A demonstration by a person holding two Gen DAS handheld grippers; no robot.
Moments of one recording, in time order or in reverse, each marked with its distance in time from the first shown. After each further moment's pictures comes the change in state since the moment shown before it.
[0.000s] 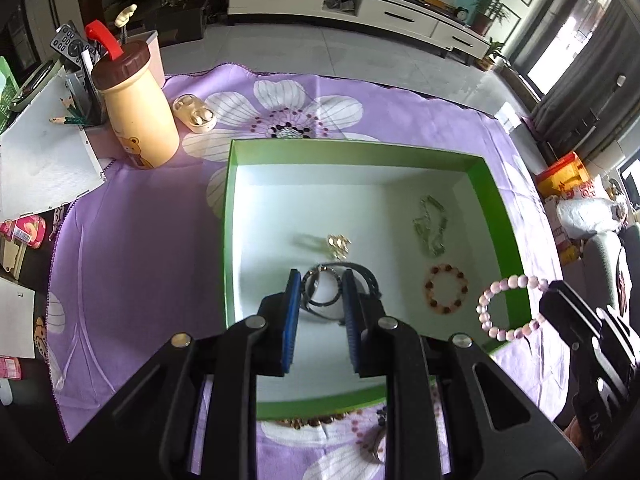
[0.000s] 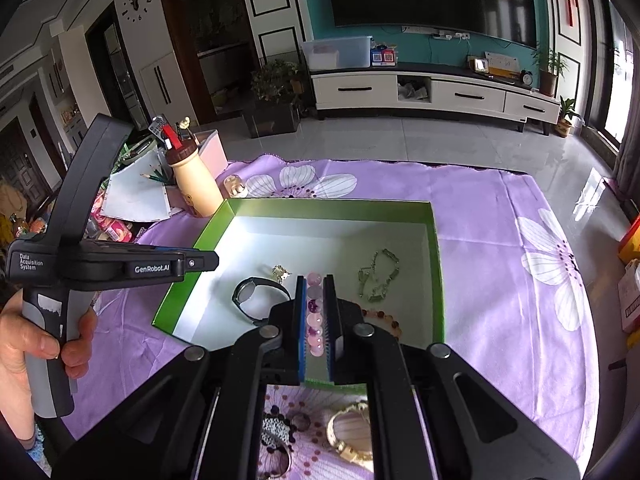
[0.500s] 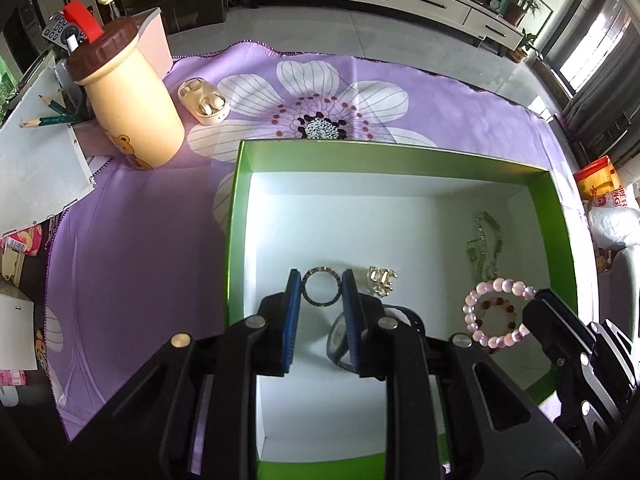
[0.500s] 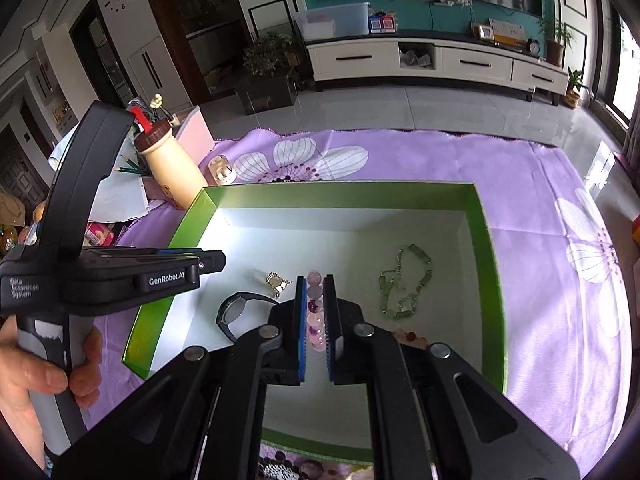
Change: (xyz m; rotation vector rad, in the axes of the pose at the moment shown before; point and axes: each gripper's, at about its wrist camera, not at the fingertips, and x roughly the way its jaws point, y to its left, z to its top) left arm 0.055 0.009 0.026 -0.030 0.062 0.104; right arm 0.081 -0.001 0.015 0.063 0.107 0.020
